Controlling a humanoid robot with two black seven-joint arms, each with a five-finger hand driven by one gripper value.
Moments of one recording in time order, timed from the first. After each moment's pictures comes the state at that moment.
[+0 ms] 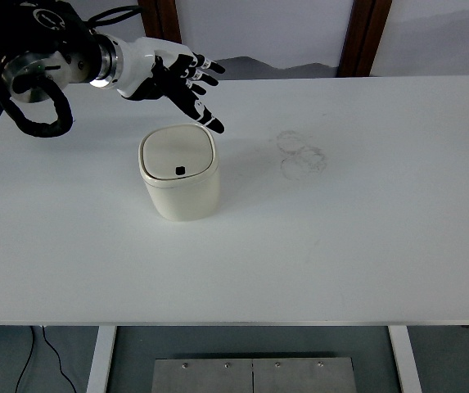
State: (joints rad) left arm -2.01 0.48 0.60 -1.42 -0.21 -0.02 0.25; right arm 0.00 0.00 0.31 0.16 -0.23 -0.02 0.01
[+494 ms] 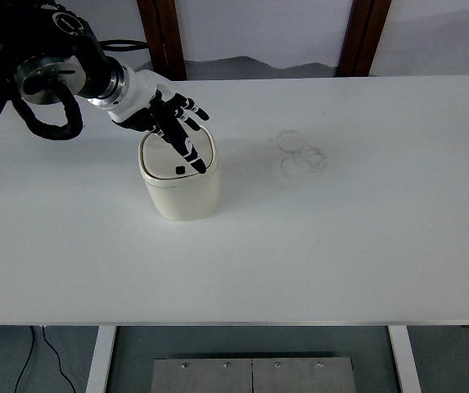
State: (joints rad) left arm -2.04 0.46 0.63 -1.44 -0.21 -0.08 0.47; right arm 0.00 0.00 0.30 0.16 -0.24 -0.02 0.01
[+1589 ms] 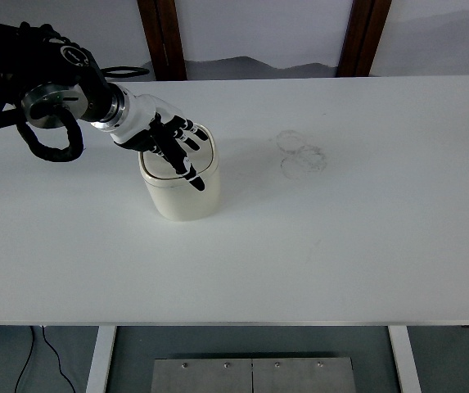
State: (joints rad) left arm -1.96 0.45 0.64 -1.44 -0.21 -0.08 0.41; right arm 0.00 0.00 0.30 0.16 -0.24 -0.02 0.01
